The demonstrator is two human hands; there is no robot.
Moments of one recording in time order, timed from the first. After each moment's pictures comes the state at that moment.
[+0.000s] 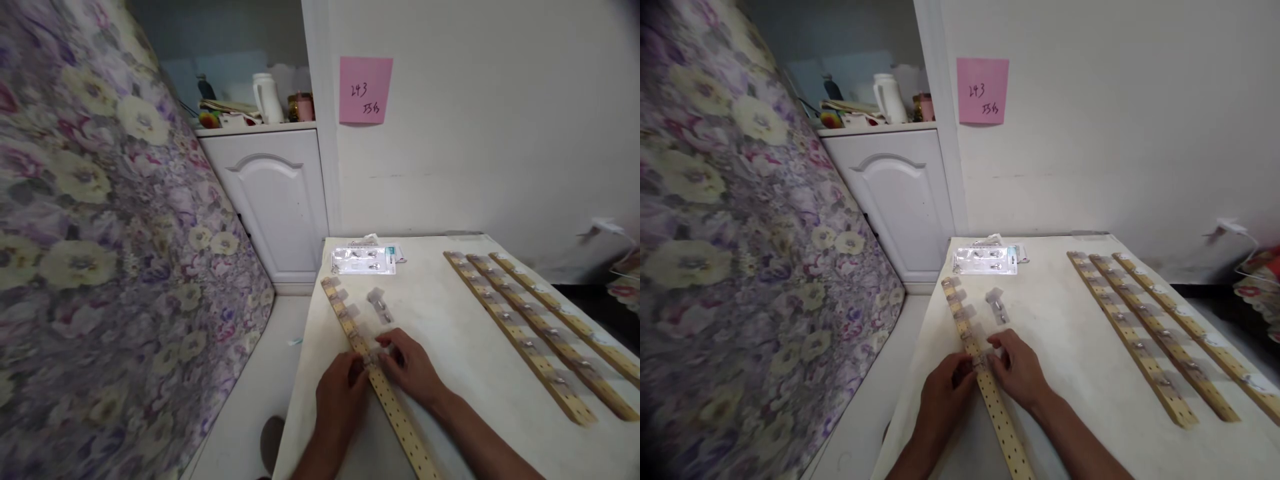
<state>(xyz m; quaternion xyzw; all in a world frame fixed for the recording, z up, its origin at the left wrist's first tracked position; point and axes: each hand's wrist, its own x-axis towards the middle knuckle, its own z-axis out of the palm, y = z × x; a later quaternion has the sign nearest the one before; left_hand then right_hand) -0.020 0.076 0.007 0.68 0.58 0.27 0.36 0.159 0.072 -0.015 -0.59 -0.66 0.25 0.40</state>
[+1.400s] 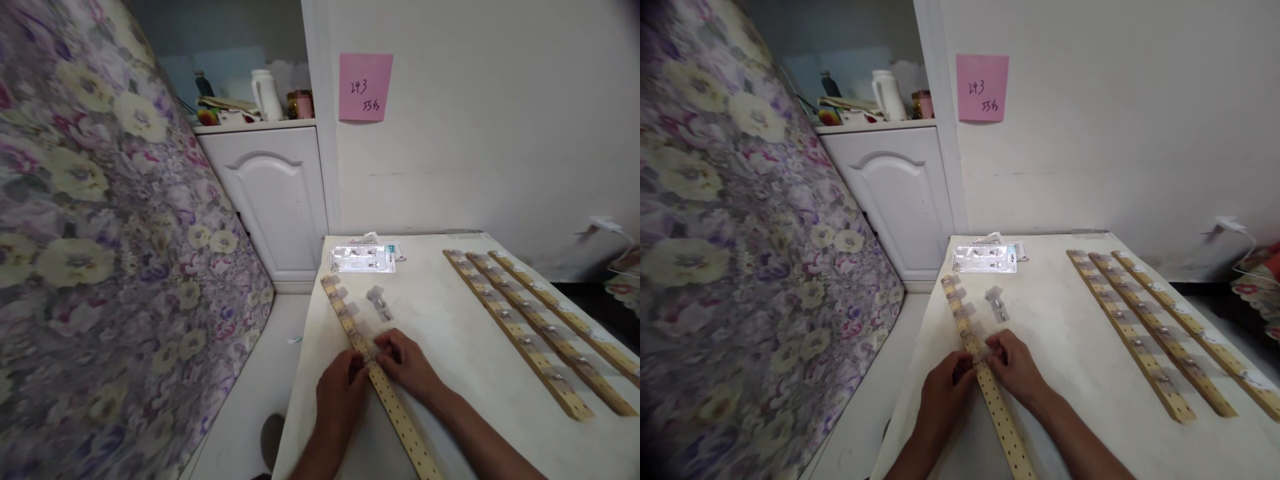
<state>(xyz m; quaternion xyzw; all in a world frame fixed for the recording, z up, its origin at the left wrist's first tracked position) -0.020 0.077 0.006 0.68 0.58 0.25 0.37 0.154 0.076 -0.018 -0.58 -0.61 0.35 0.42</state>
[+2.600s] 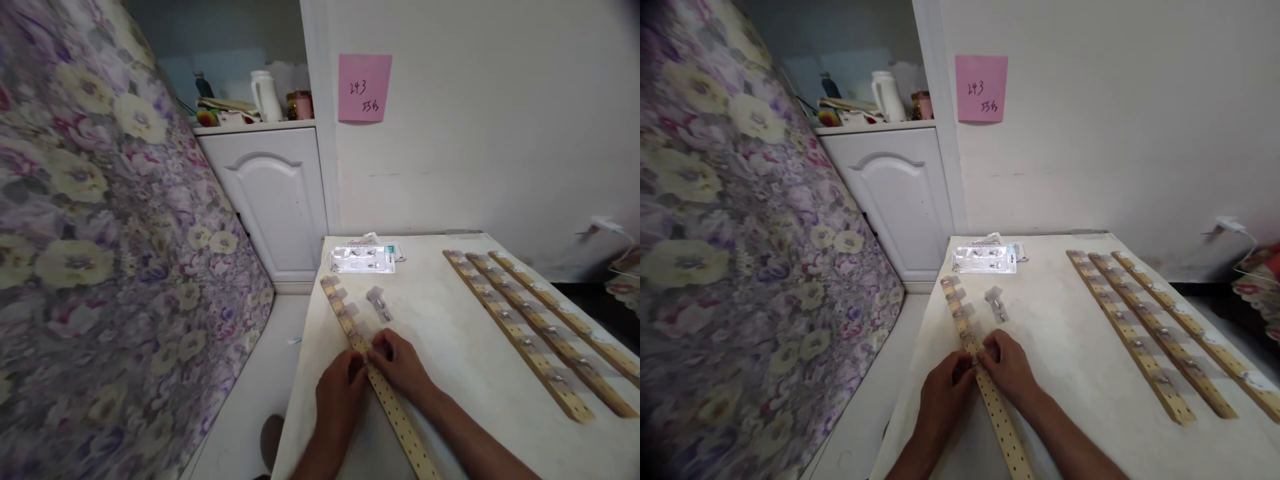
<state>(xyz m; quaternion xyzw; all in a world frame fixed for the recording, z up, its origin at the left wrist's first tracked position) -0.017 0.076 0.011 0.68 0.59 0.24 0.35 0.141 0.082 -0.016 -0.63 -0.60 0.30 0.40</state>
